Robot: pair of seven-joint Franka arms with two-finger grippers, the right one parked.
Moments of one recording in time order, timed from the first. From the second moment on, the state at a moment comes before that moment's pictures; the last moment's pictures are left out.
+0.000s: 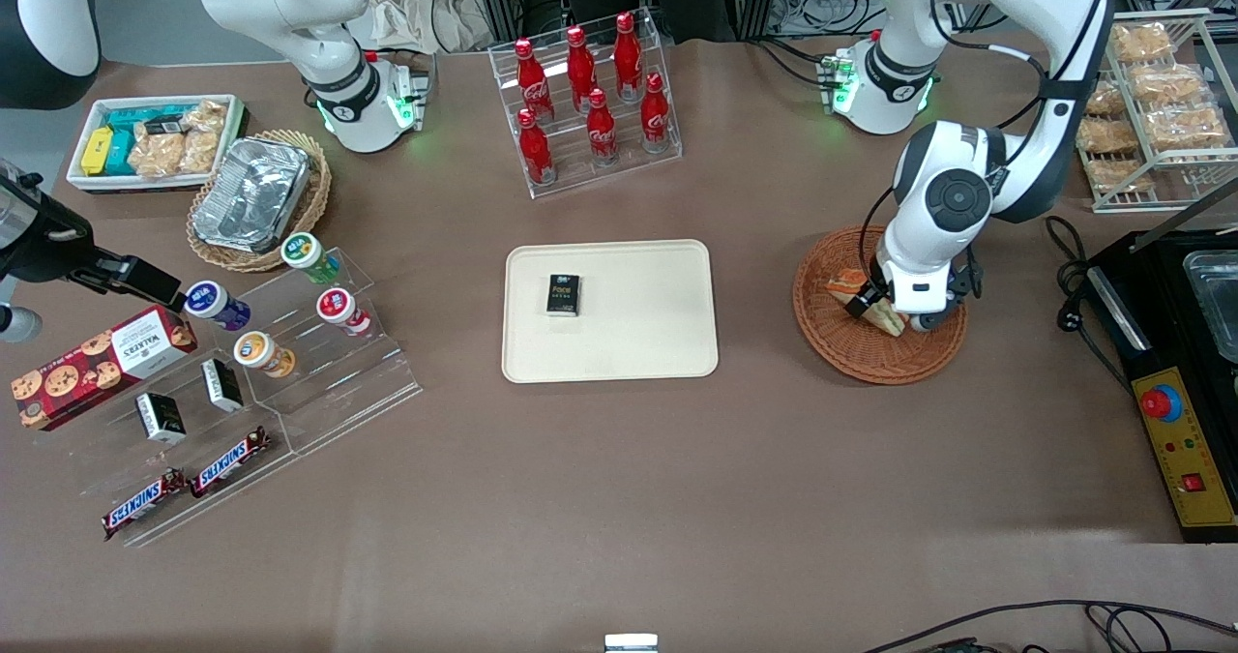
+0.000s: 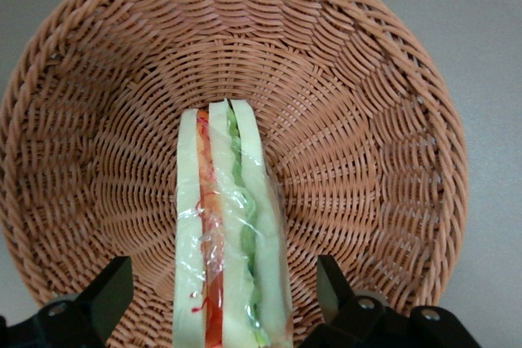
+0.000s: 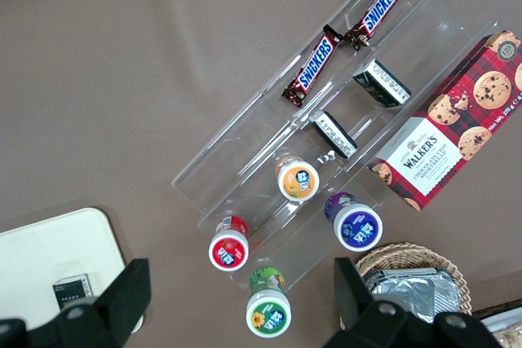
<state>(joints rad) -0.08 0.11 -0.19 -2.41 0.11 2.42 -1.10</state>
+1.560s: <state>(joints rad) -0.08 0.01 -0.26 -2.17 0.12 2.15 -1.10</state>
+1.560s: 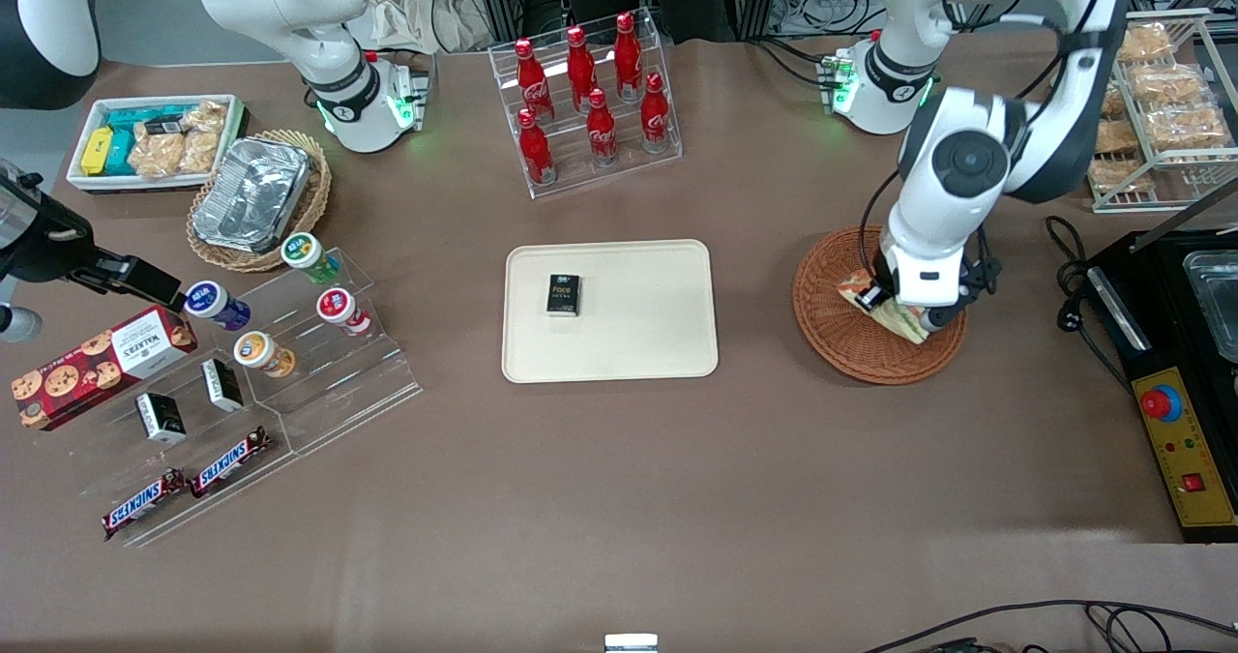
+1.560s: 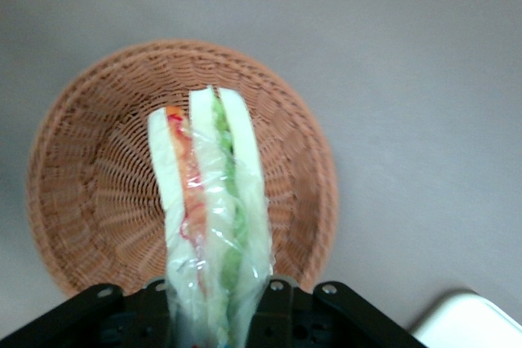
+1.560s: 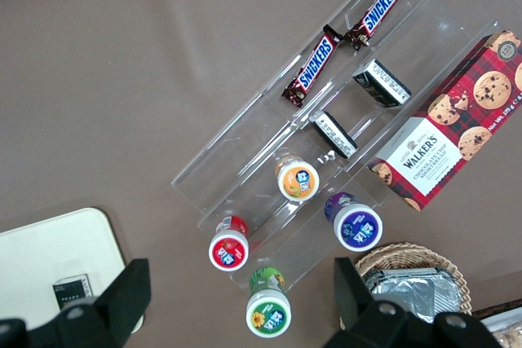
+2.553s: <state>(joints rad) -0.22 0.14 -0.53 -1.93 0.12 2.08 -0.96</state>
